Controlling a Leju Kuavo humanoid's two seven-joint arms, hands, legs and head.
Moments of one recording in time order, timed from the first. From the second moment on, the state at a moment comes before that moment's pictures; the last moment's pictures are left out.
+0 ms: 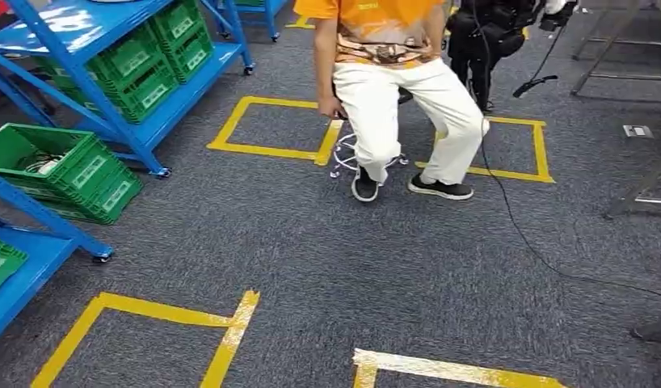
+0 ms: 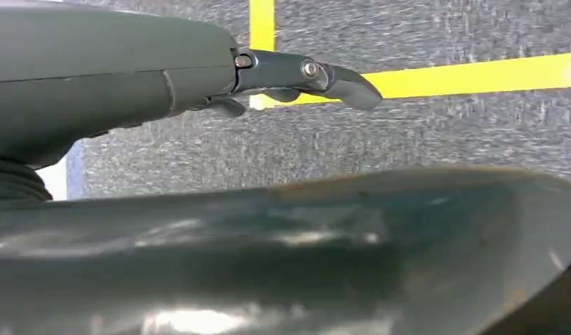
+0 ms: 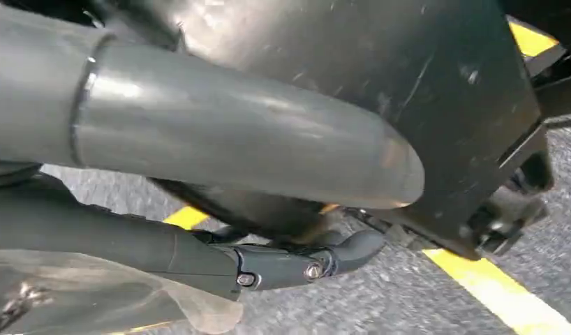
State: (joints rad) left arm -0.02 -0.16 0.70 -0.21 -0.96 0.16 -0.17; right arm -0.06 0.20 -0.92 -0.18 1.44 0.13 -0.28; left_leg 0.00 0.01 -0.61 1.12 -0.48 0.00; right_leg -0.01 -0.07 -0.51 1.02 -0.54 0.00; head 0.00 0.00
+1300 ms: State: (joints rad) left arm 0.00 -0.14 0.69 -0.21 -1.03 0.15 -0.17; right arm -0.06 0.19 -0.87 -0.17 1.47 0.15 -0.27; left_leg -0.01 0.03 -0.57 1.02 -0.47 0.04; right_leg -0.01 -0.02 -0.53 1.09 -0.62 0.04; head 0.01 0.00
